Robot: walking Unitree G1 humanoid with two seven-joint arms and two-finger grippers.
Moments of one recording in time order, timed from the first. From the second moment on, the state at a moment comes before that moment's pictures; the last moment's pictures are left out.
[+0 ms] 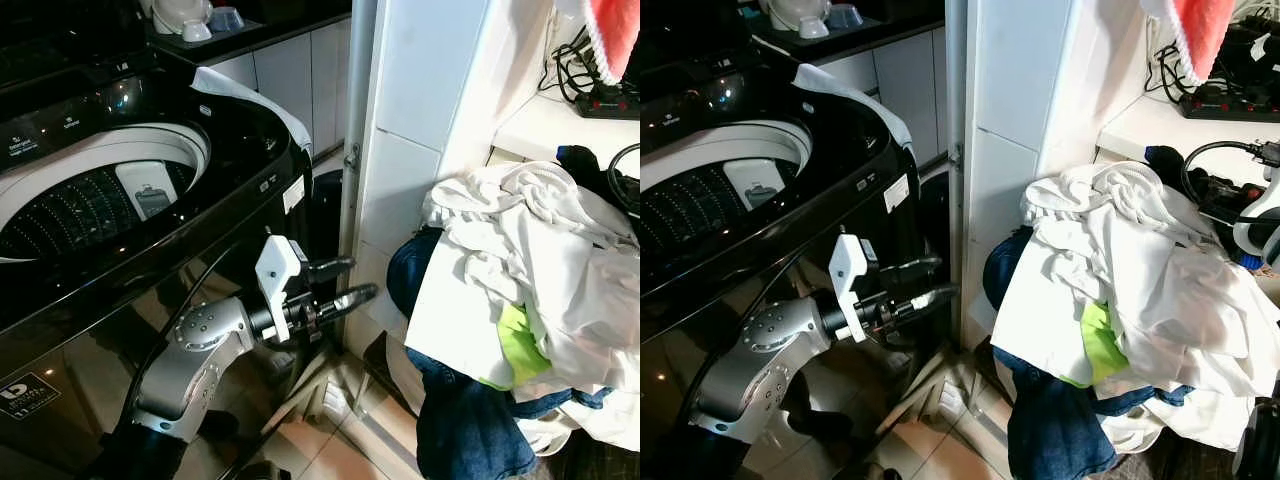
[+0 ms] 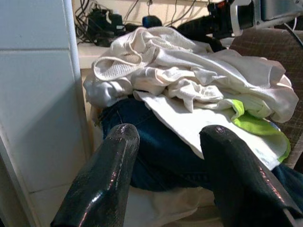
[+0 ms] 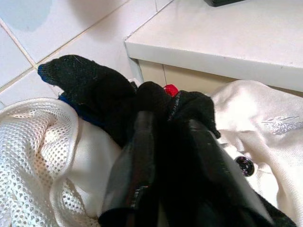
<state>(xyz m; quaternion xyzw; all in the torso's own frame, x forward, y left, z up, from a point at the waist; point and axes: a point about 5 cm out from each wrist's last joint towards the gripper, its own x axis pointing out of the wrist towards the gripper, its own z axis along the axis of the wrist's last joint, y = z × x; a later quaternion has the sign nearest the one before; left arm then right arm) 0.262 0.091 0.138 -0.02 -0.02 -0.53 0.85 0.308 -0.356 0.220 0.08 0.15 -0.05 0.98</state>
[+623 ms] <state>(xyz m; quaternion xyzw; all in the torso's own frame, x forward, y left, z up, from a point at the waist) 0.265 0.092 0.137 -0.04 -0.03 -0.52 0.85 0.303 -0.355 0.229 0.09 0.12 -0.05 0.99</state>
